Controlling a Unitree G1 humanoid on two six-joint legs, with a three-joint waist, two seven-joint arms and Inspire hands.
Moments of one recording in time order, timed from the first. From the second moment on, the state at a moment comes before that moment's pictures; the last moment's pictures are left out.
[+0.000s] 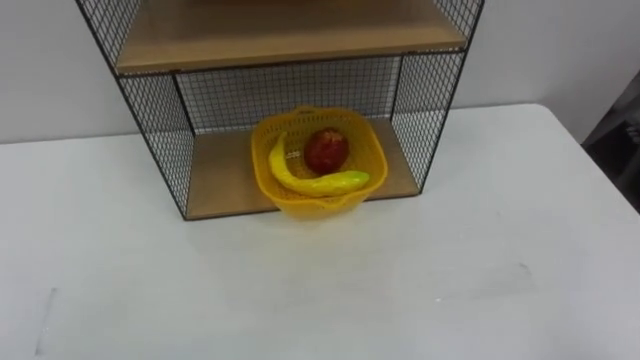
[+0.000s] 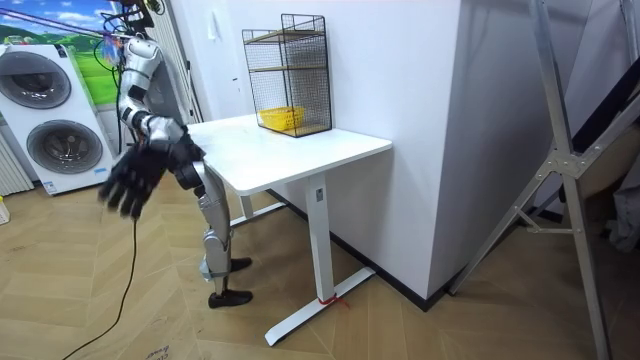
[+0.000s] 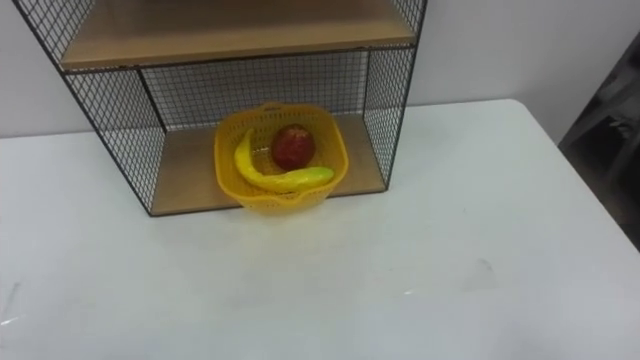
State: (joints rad) left arm 0.52 0.38 0.88 0.15 -1.03 -0.41 1.08; right arm 0.53 -0.34 -0.81 0.33 1.09 -0.33 -0.94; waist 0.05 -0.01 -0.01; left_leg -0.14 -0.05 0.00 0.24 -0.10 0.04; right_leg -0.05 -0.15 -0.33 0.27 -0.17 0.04
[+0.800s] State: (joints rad) left arm 0.28 0.21 0.11 1.14 -0.08 -0.04 0.30; right arm 0.18 -0.28 -0.13 1.26 0.16 -0.01 -0.28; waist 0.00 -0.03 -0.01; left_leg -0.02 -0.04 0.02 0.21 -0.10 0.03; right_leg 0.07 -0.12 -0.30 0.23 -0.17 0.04
